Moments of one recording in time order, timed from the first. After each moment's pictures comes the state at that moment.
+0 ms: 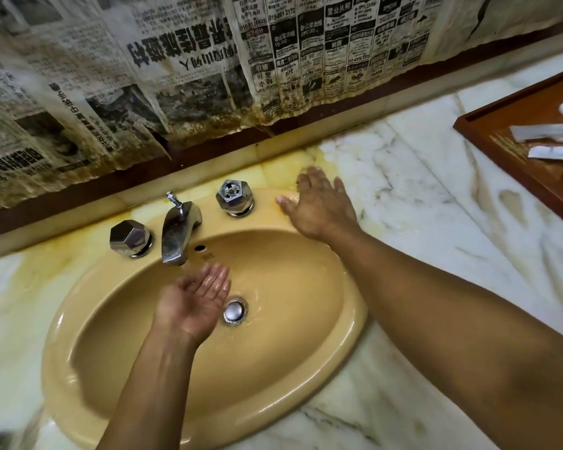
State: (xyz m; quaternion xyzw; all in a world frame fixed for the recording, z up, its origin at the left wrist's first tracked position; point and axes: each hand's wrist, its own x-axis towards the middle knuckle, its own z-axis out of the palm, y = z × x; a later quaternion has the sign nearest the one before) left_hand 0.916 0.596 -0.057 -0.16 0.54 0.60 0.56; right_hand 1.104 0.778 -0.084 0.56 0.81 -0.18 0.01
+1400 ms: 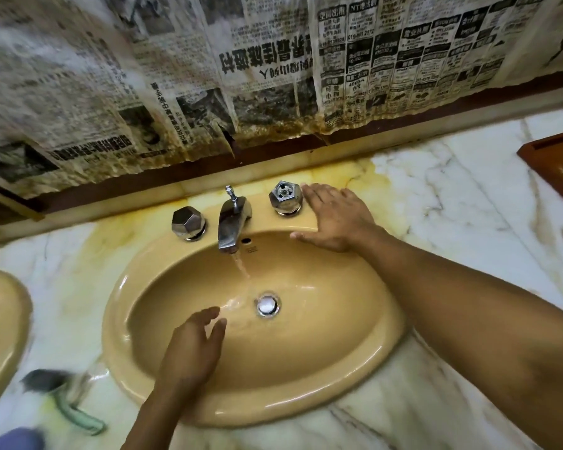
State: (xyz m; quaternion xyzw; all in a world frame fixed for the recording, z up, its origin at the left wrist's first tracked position) left_hand 0.882 0.478 -0.073 0.39 0.86 0.16 0.27; right_hand 1.073 0.773 -0.079 0.39 0.91 -0.09 0.05
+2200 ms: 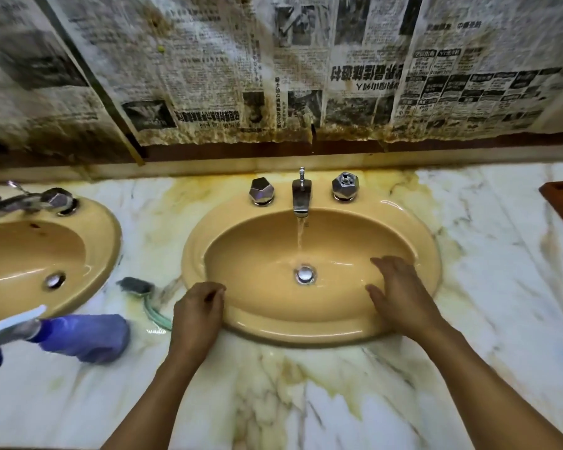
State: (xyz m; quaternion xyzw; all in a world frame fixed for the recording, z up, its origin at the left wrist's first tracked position) left_hand 0.852 0.363 -0.045 0.35 0.87 0.32 0.12; right_hand 1.142 0.579 -0.045 0.50 0.83 -0.23 -0.01
